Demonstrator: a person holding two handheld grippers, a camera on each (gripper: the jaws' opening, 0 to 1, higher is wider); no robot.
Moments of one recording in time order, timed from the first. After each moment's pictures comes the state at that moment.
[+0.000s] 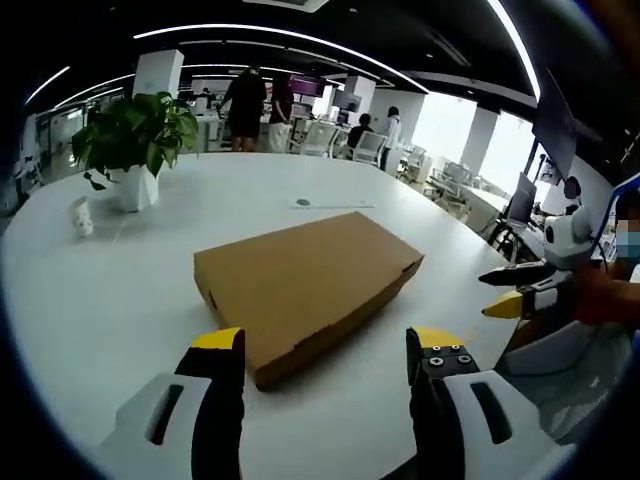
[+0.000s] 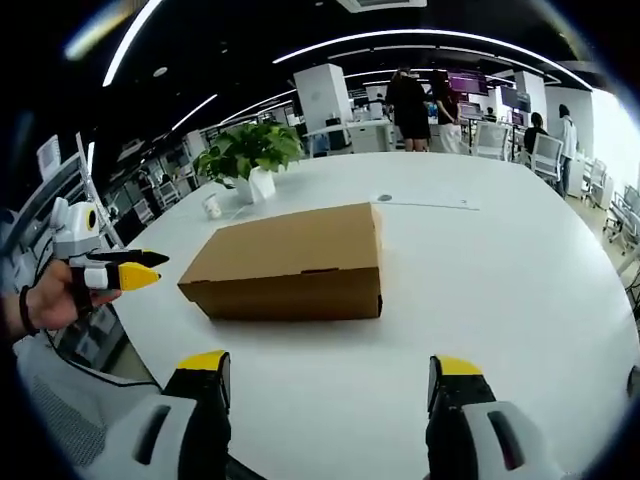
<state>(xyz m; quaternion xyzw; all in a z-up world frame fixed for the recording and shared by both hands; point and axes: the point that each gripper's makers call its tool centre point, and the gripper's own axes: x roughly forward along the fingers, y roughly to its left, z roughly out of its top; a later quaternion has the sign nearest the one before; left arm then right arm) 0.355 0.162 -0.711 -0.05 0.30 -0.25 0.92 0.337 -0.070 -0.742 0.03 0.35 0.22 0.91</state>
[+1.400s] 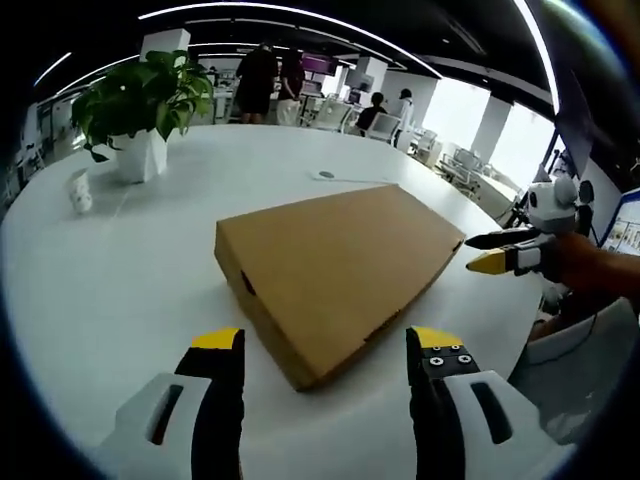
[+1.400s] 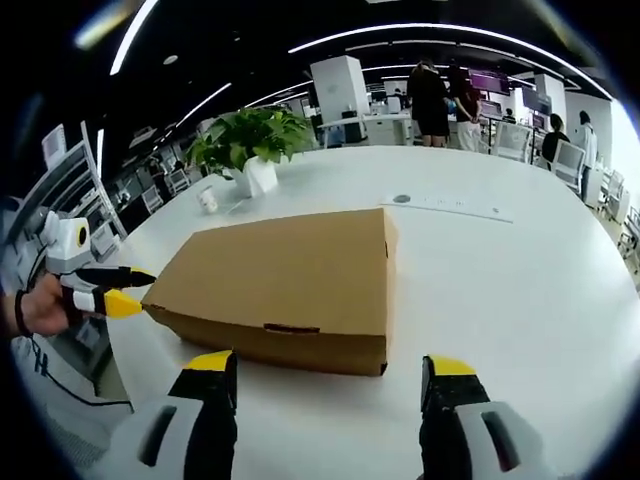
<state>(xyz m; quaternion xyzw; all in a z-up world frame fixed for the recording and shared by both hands) 0.381 0.185 -0.757 -0.05 0.35 -0.24 0.91 0.420 -0.049 -0.775 0.02 0.36 0.25 0.90</state>
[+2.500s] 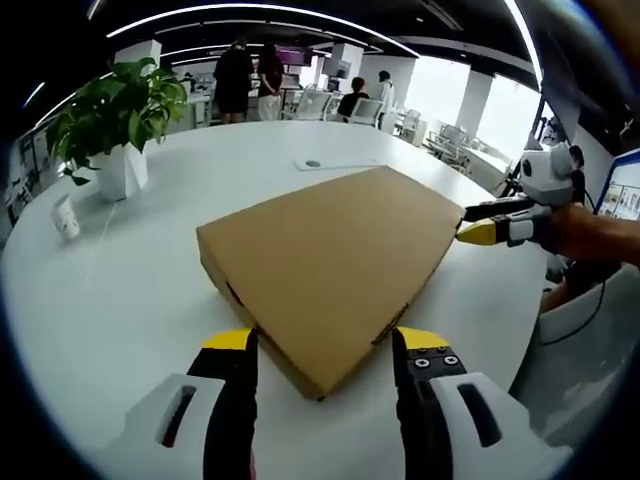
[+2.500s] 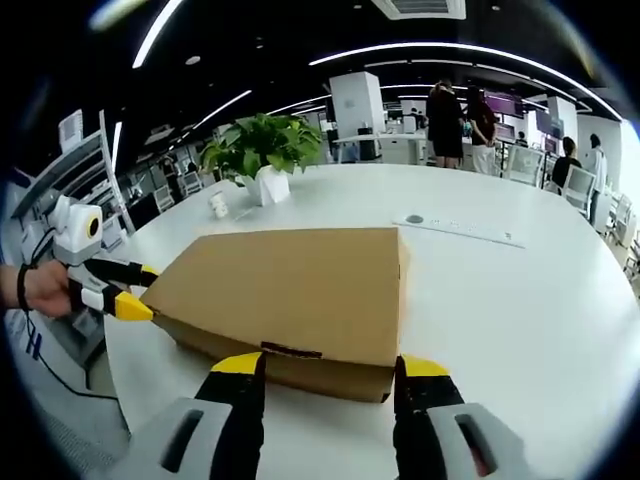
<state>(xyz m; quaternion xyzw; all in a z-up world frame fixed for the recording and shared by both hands) 0.388 0.181 -0.768 0.00 0.35 -0.26 0.90 0.430 -0.037 -0.770 0.00 0.31 0.27 0.91</state>
